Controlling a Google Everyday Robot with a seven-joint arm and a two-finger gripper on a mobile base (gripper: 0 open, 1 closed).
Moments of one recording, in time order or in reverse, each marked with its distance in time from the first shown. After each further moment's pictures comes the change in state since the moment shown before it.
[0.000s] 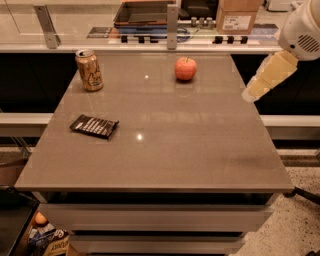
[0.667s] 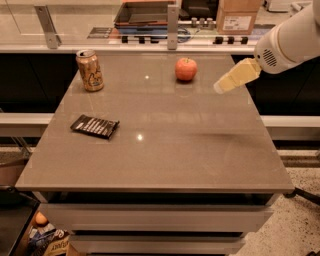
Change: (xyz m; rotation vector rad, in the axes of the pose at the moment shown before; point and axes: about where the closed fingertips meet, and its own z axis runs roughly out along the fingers) arm -0.024 -0.025 0.066 0.105 -0.146 0.297
